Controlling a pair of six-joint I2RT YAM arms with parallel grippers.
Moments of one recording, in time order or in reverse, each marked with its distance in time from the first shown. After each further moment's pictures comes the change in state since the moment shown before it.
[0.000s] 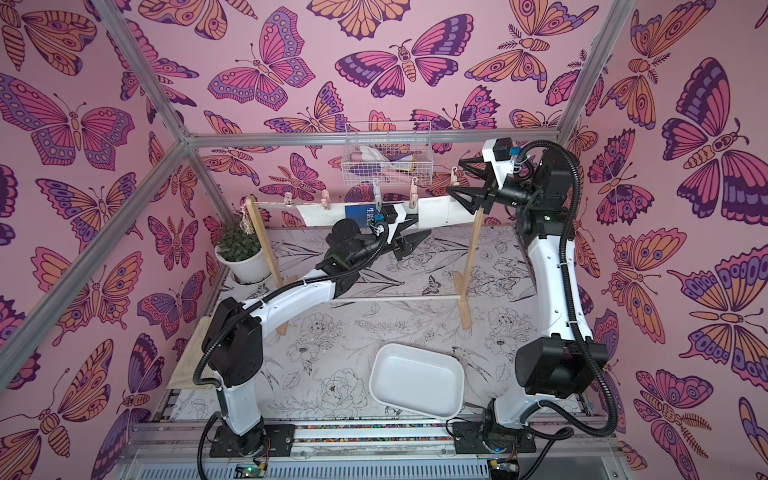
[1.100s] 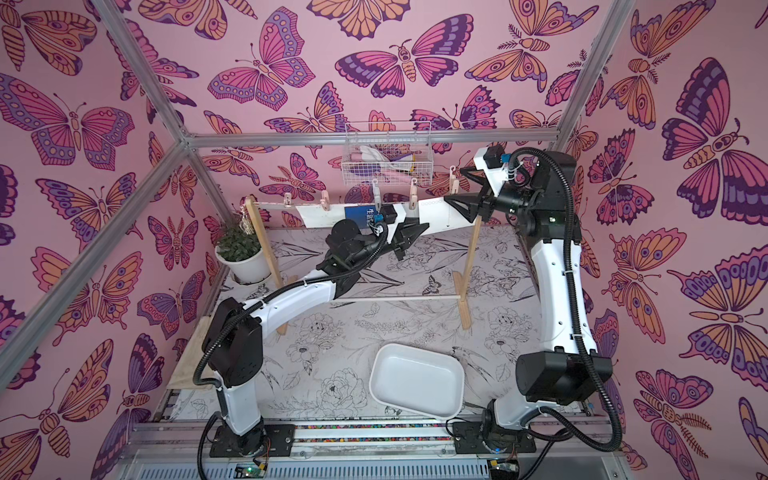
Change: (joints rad) left arm -0.008 0.000 0.000 0.026 -0.001 -0.006; right arm 0.025 -0.045 0.051 -0.329 0.126 -0.235
